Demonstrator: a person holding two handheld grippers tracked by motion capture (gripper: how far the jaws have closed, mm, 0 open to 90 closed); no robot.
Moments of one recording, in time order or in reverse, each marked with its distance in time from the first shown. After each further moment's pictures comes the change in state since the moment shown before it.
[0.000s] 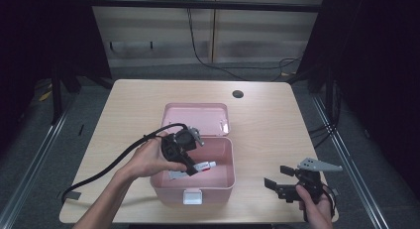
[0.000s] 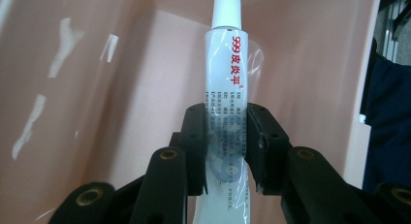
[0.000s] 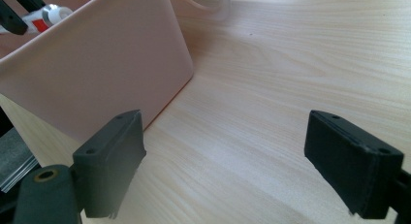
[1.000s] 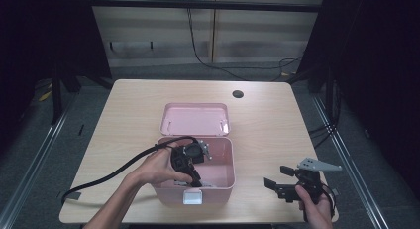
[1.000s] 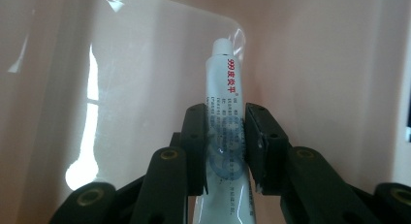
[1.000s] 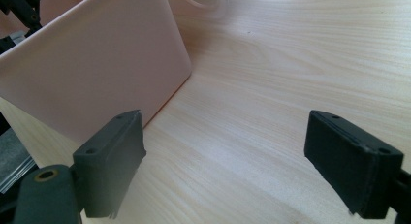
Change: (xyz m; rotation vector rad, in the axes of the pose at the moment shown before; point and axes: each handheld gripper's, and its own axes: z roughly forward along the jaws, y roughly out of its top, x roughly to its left) left arm -0.004 0.002 0.041 0.079 -0.091 0.039; right arm 0.000 0.000 0.001 0.005 -0.006 0.007
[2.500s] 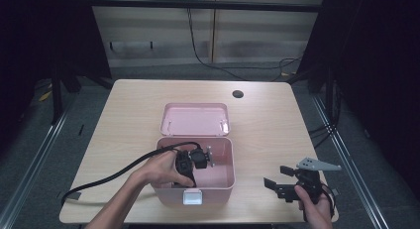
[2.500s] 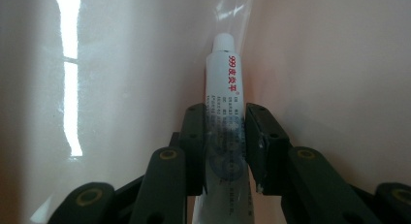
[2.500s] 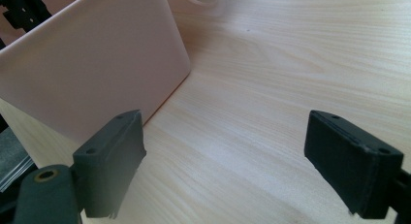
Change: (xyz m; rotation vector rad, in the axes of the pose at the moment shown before) left arm 0.007 0.004 0.024 0.187 -0.042 -0.041; right arm 0.000 0.000 0.001 0.010 -0.006 -0.005
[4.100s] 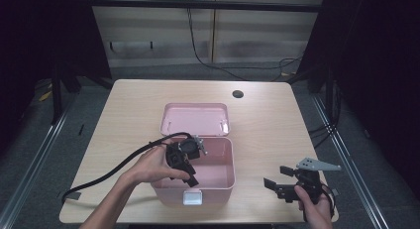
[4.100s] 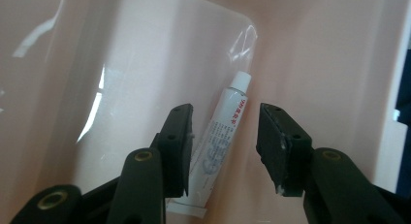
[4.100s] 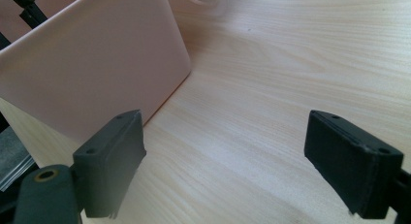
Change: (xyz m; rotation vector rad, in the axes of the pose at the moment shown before) left arm -0.008 -0.019 -0.038 -0.211 0.075 -0.025; right arm 0.000 0.000 0.000 0.001 0.002 0.001
